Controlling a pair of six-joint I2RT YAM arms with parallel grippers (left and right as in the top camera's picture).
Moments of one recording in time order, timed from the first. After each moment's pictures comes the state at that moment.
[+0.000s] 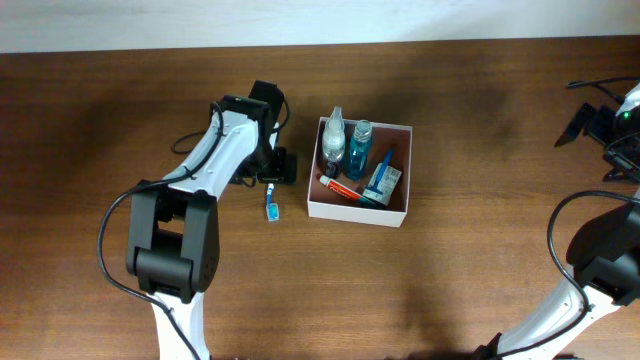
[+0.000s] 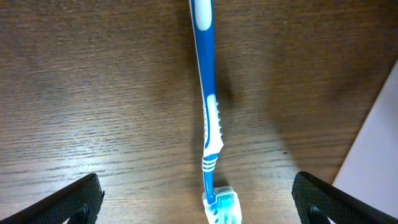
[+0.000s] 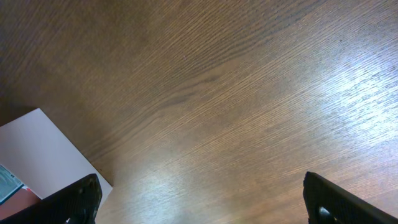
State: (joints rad) left arm -0.30 2.14 1.67 -1.09 -0.01 -0.23; right arm -0.55 2.13 2.23 -1.67 -0.16 0.12
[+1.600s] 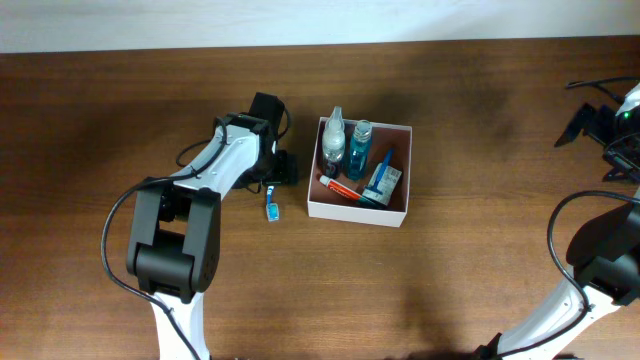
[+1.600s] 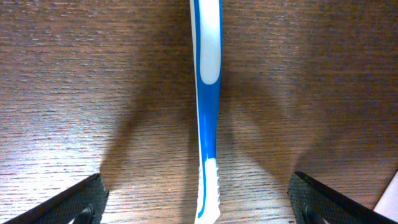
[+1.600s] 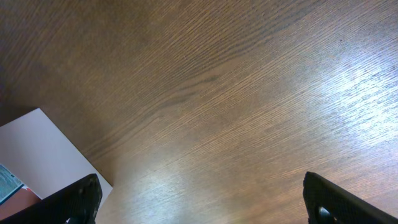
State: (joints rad) left arm -0.30 2.14 1.53 -0.85 -0.01 -0.31; right arm -0.55 2.13 2.23 -1.67 -0.16 0.12
